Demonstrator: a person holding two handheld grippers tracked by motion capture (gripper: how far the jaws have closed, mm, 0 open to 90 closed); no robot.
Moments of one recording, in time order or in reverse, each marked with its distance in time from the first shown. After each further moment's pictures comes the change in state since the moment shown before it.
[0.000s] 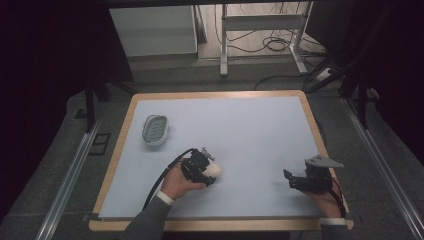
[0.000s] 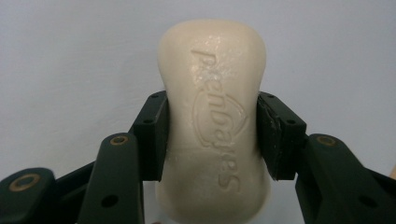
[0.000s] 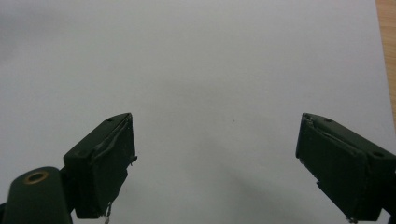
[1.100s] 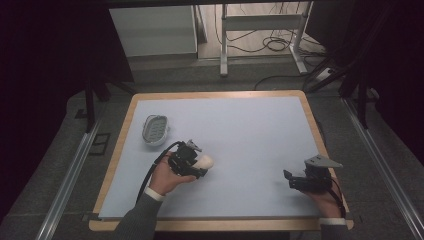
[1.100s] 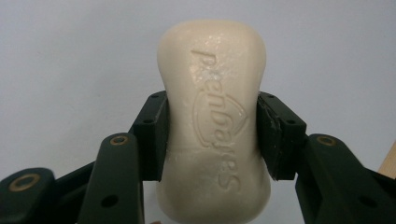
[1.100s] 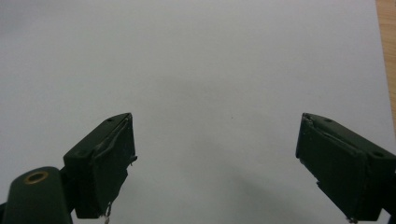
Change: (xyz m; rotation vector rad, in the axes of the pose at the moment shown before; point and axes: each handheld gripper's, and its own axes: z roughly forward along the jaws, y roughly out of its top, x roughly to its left) left arm 0.022 -0.009 -0.030 -0.081 0.005 -0.058; right arm 0.000 -0.001 0.002 0.010 -0.006 -0.005
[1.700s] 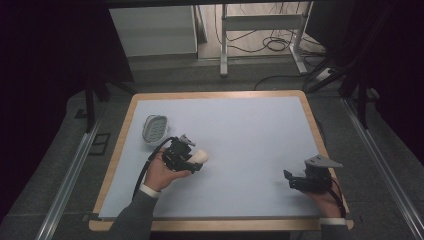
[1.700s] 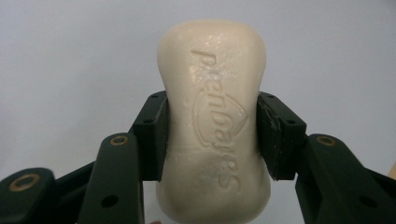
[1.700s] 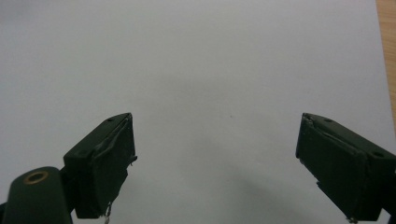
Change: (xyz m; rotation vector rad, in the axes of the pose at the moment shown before) left arm 0.014 0.000 -0.014 -0.031 0.029 -0.035; right arm -0.001 -0.001 0.000 0.003 0.000 0.002
